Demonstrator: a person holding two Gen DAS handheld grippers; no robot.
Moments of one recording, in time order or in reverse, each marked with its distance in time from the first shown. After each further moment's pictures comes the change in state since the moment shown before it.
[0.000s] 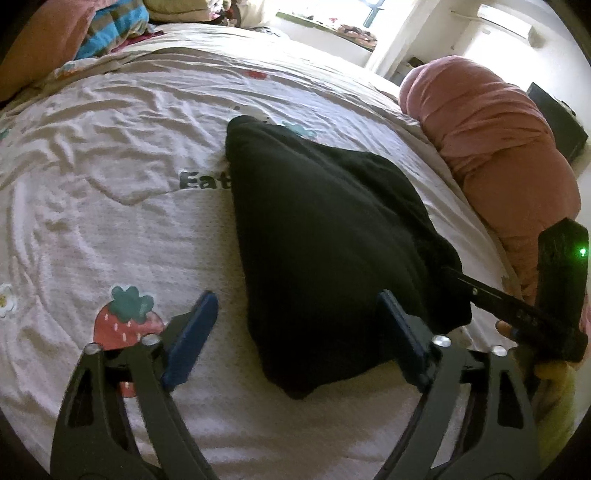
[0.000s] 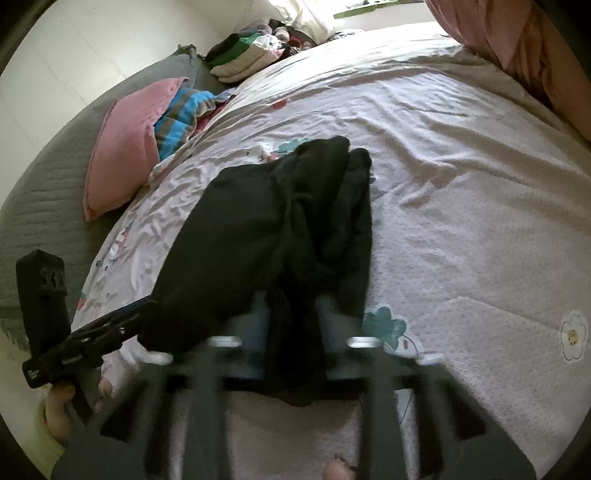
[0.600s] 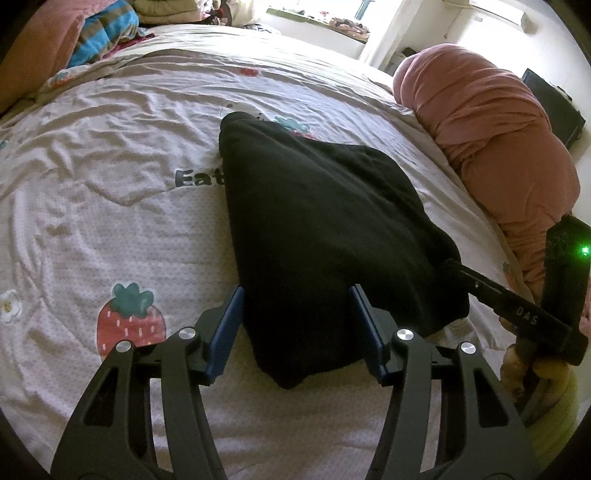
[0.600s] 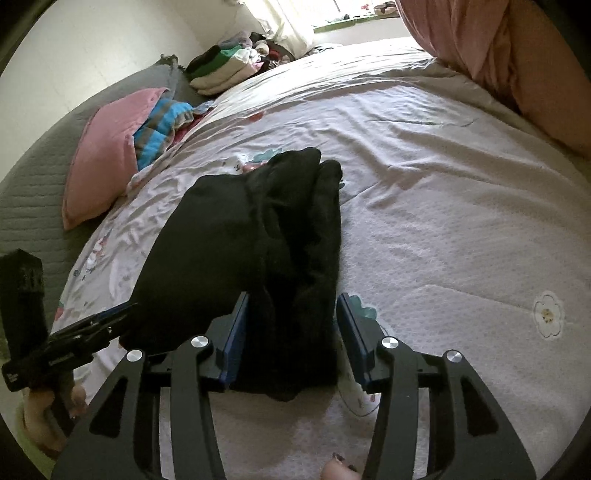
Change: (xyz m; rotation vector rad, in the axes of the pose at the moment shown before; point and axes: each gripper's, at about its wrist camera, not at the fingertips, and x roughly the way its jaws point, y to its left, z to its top) left arm -0.001 -0.006 -0.003 0.038 0.024 0.011; right arm -0.008 -0.004 -0.013 0.016 -0.053 -0.113
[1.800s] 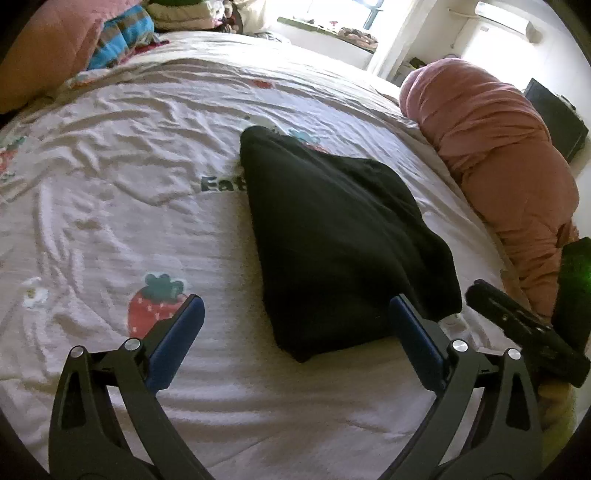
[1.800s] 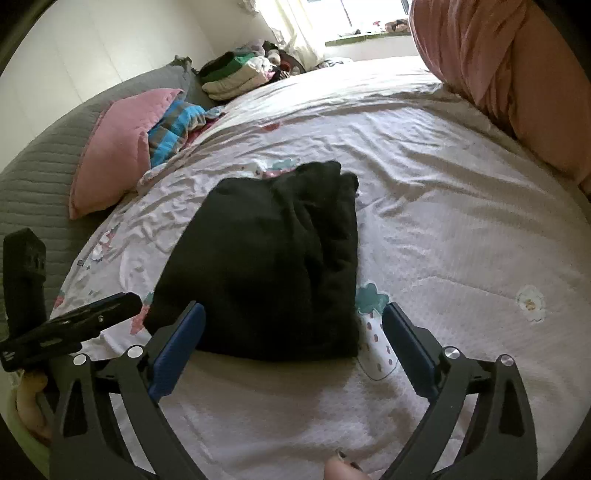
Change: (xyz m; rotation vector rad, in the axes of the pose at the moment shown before) left arm -0.032 0.006 -0.007 -0.018 -0.040 0.041; right arm -0.030 0.027 -0.013 -0.066 -0.060 -0.025
